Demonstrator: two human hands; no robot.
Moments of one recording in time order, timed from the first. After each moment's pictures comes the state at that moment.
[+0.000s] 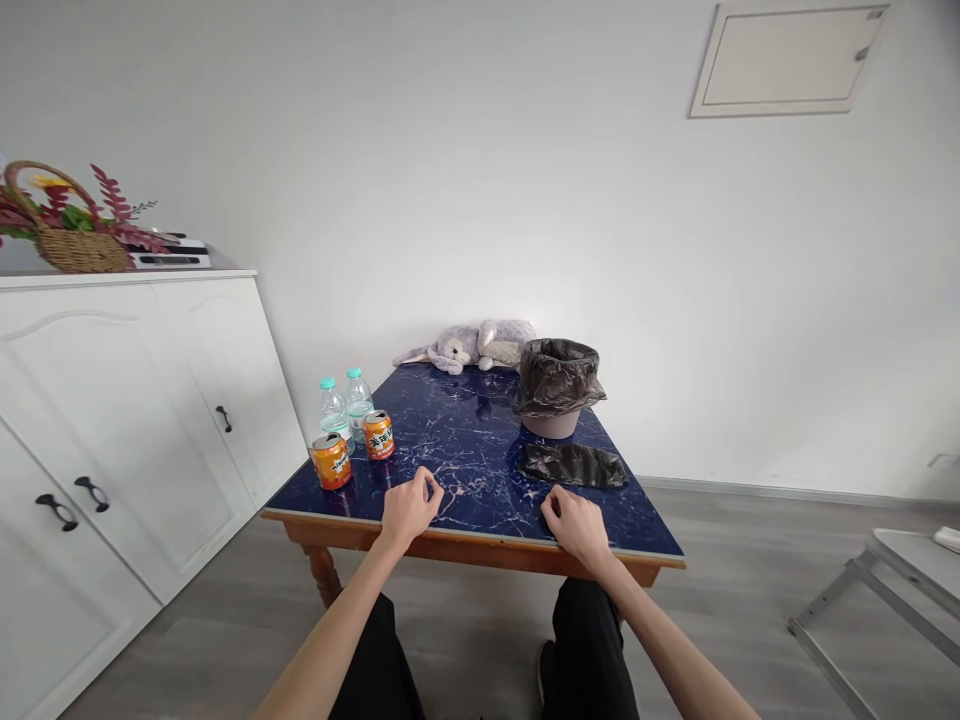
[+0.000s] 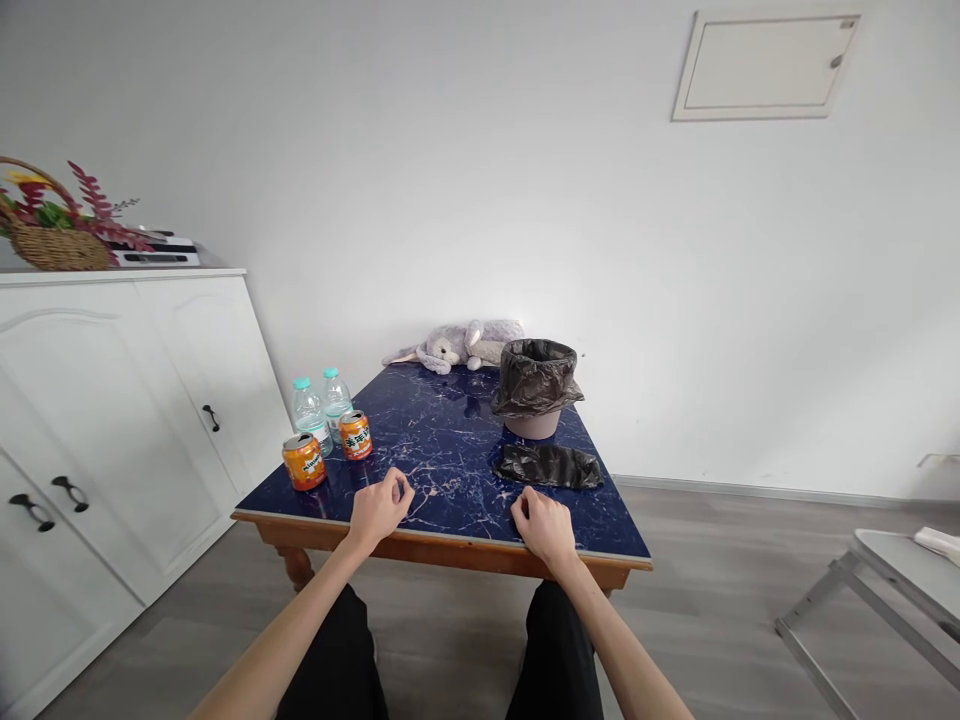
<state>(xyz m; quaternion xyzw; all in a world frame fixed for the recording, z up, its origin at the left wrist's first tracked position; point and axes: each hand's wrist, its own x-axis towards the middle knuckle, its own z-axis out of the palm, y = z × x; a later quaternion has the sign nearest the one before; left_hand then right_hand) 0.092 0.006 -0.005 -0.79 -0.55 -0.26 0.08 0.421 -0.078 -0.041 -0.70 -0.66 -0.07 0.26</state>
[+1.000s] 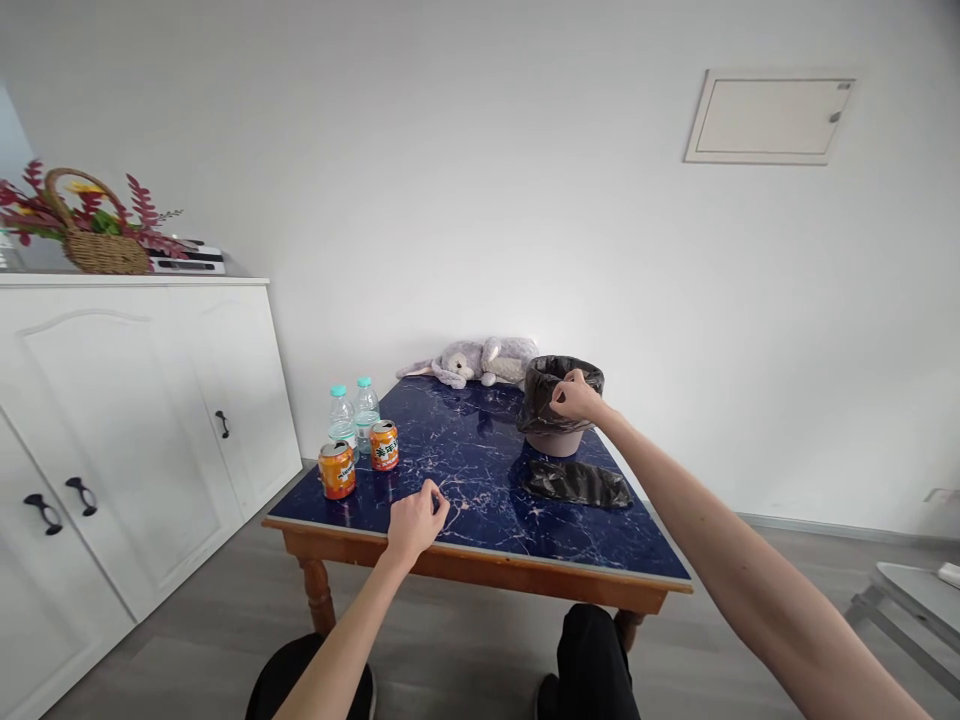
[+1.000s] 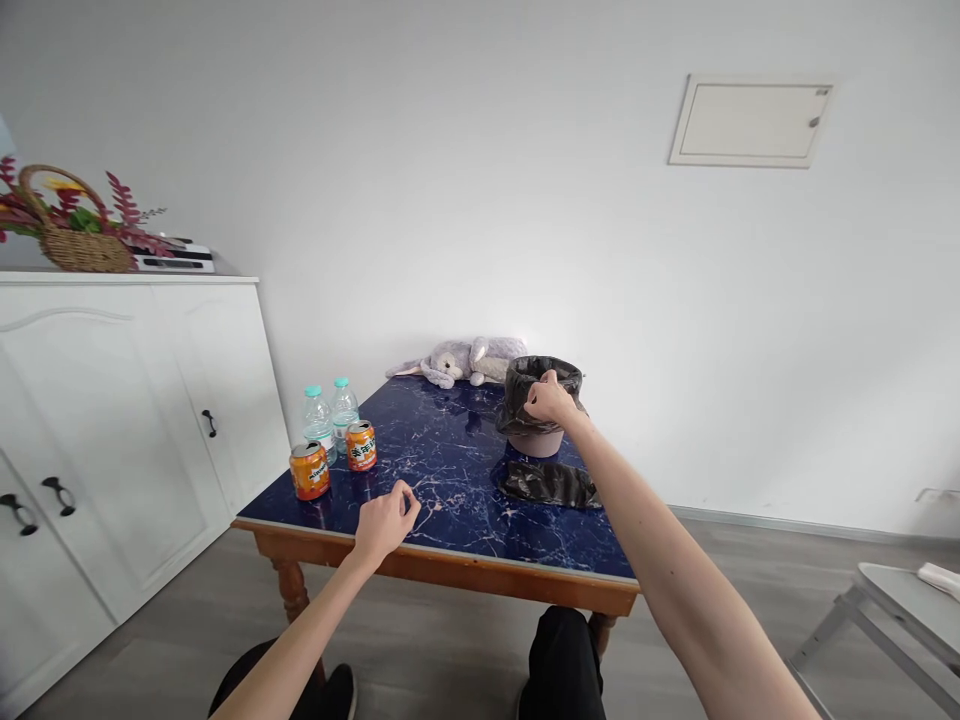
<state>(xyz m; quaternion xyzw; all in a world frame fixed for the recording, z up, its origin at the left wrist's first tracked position) 0.092 0.003 -0.008 -0.78 -0.58 -0.23 0.06 0.476 0.066 0.168 -0.71 -0.68 -0.05 0.16</state>
